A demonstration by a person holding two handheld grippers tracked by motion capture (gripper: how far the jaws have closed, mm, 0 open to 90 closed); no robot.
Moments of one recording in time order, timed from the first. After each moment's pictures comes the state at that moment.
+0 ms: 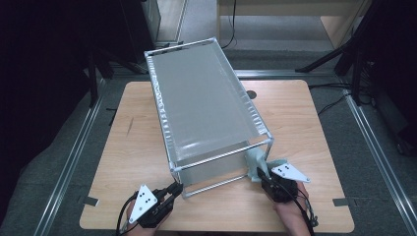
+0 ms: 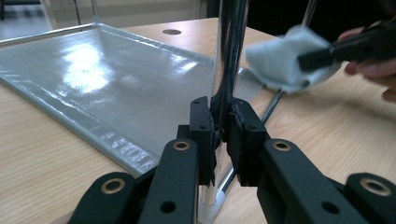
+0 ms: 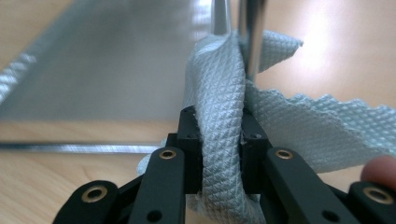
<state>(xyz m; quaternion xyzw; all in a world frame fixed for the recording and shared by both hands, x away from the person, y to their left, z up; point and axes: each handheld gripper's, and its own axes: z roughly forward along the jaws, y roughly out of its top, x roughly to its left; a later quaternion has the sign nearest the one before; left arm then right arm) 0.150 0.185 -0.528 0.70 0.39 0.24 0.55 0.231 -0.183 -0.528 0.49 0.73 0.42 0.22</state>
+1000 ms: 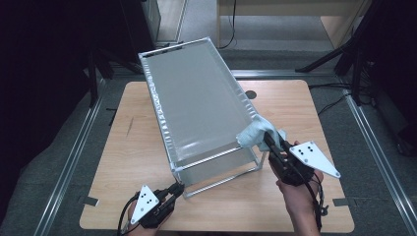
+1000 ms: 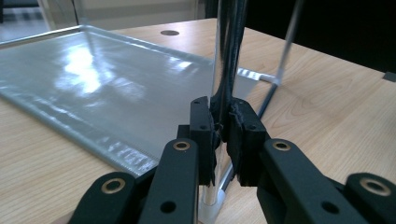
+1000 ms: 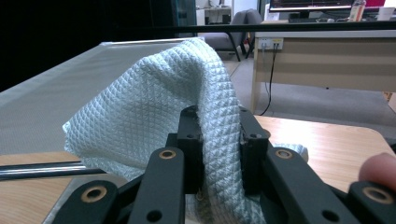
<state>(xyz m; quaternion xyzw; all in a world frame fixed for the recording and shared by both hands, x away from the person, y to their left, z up) 0.150 0.183 -0.529 0.70 0.38 0.24 0.55 0.228 -0.173 -0.407 0.44 0.62 0.56 0.33</state>
